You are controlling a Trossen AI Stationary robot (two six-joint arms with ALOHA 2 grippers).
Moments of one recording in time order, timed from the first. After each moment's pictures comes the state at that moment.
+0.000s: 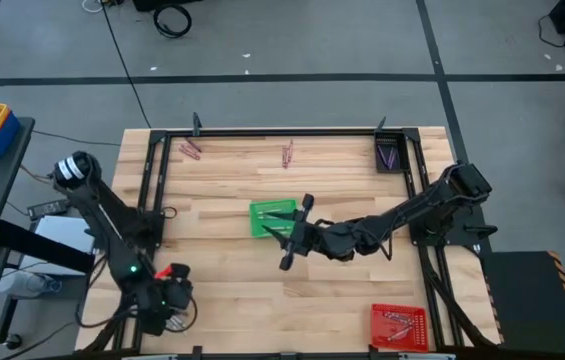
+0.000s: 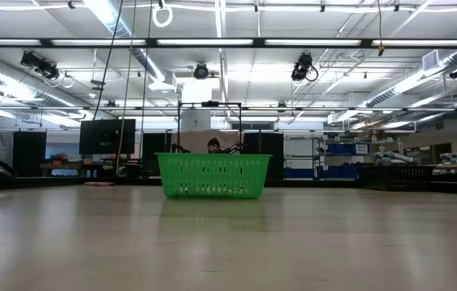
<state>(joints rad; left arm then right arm) -1.03 1.32 0.71 -0.51 -0.08 -0.80 0.38 1.71 1.16 0.51 0.77 -0.24</state>
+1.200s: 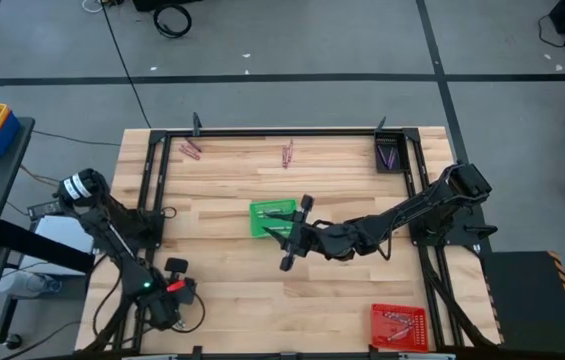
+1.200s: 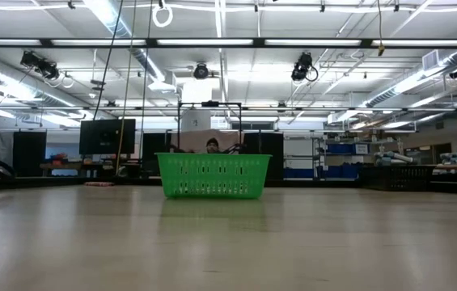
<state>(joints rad) -1.00 1.55 0.72 -0.68 -0.10 -0.86 0.38 1.71 1.16 0.44 0.76 -0.23</state>
